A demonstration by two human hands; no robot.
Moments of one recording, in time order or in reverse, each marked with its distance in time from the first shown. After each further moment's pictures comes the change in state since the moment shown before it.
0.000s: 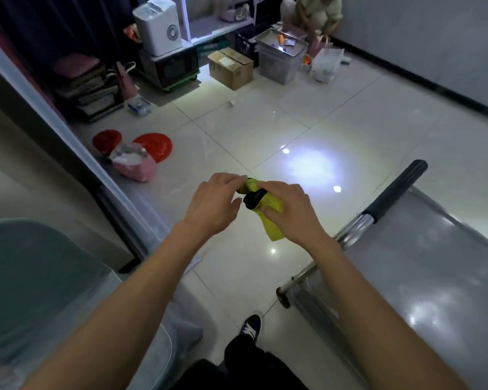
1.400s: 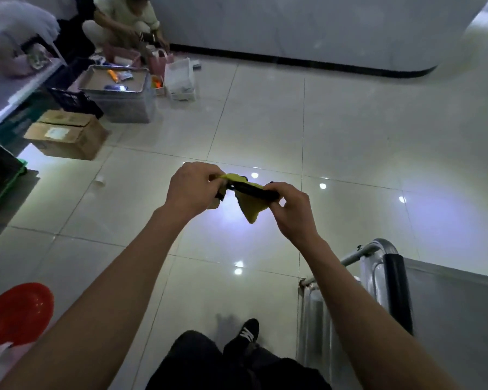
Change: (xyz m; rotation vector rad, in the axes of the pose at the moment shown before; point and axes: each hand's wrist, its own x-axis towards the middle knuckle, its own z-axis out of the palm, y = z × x) left_hand 0.645 0.085 0.044 -0.291 -0.162 0.358; right_hand 0.375 0.283 -0.176 -0.006 0.751 0.361
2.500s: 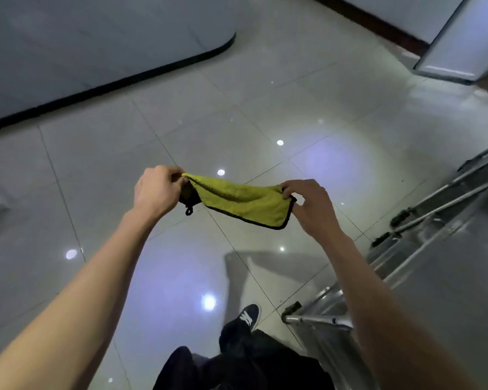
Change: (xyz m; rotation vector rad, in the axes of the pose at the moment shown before) left_hand 0.447 0.205 0.217 0.092 -0.402 0.443; right_hand 0.182 0.248 -0.197 -0.305 0.468 0.515
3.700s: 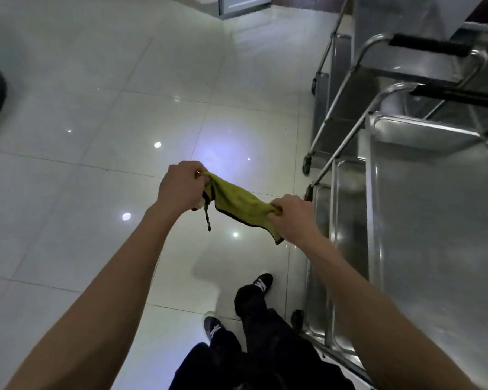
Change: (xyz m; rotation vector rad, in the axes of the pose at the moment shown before) left_hand 0.310 0.353 0.210 -0.027 -0.578 0.654; right_hand 0.147 0.188 -0.083 -0.421 0.134 0.889
